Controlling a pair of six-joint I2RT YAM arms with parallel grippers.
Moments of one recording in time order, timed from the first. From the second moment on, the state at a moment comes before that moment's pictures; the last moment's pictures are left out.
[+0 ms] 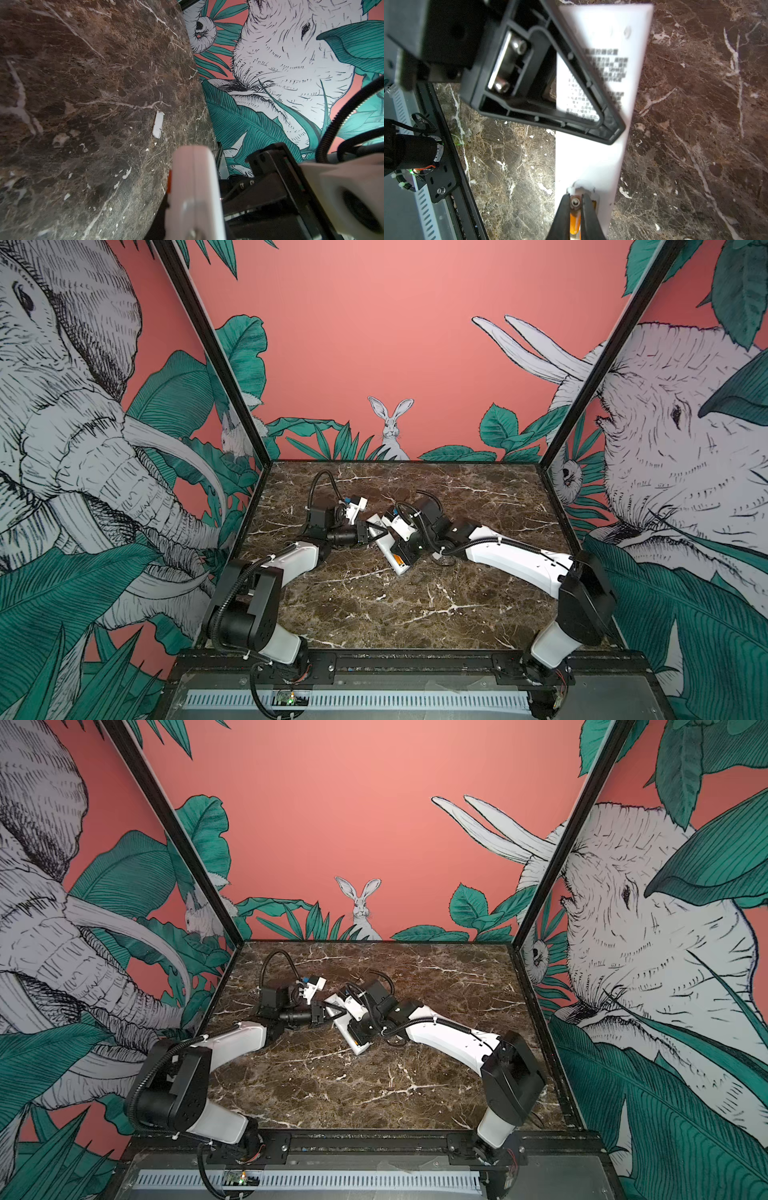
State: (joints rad) left arm -0.27 1.51 0.71 0.27 1.03 -0.69; right arm 0.86 1.66 1.28 -0.48 -0.25 0.06
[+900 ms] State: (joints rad) left arm -0.24 1.51 0.71 0.33 1.02 -0.76; right arm 0.89 1.65 1.21 -0.40 -0.17 0.02
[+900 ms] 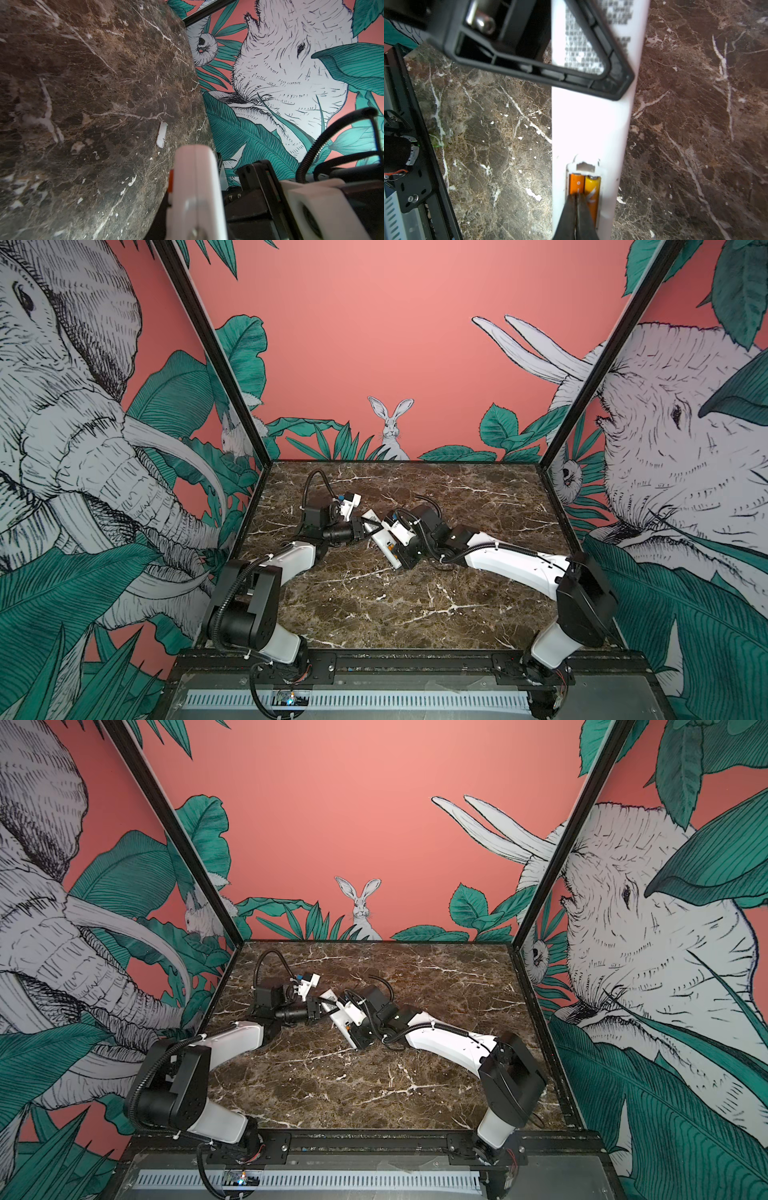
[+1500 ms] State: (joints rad) left arm -0.32 1.50 0.71 0.34 1.03 -0.71; right arm 0.75 1.39 1.04 -0.38 -0.33 0.13
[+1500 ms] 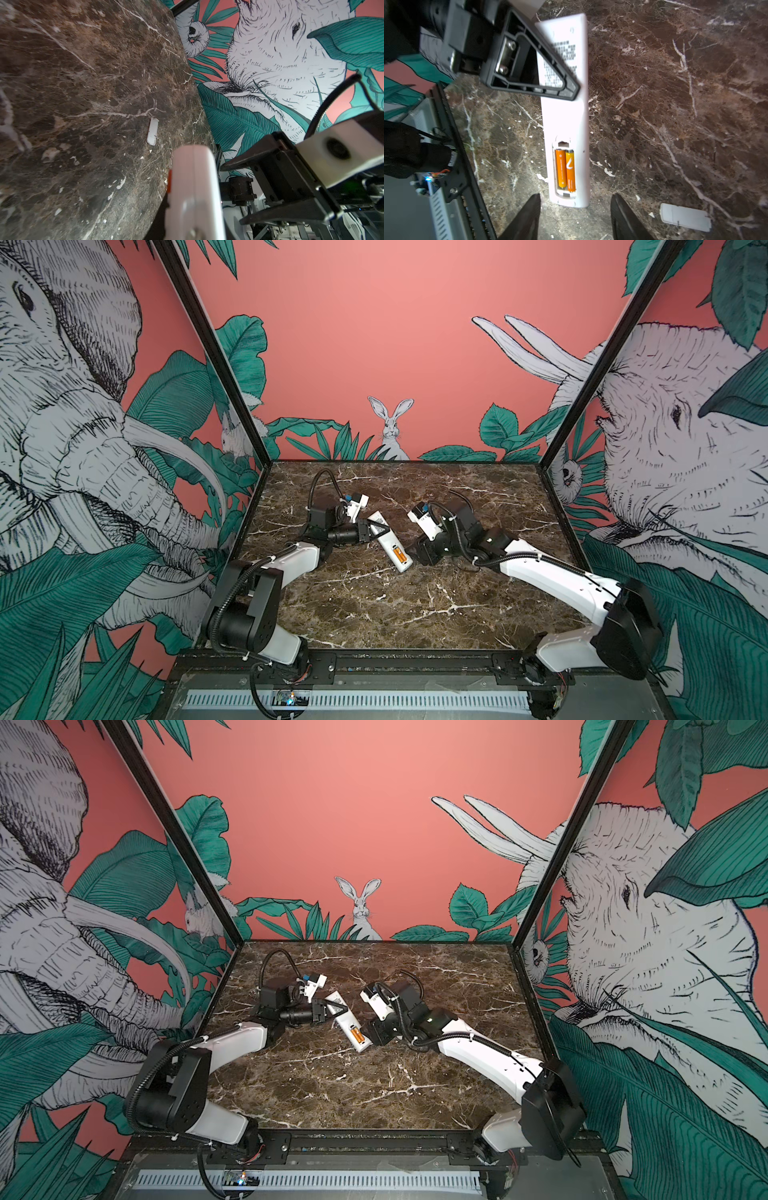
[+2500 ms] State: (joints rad) left arm -0.37 1.49 0.76 0.29 0.98 -0.61; right arm 0.67 1.45 0.95 -0.35 -0.42 0.19
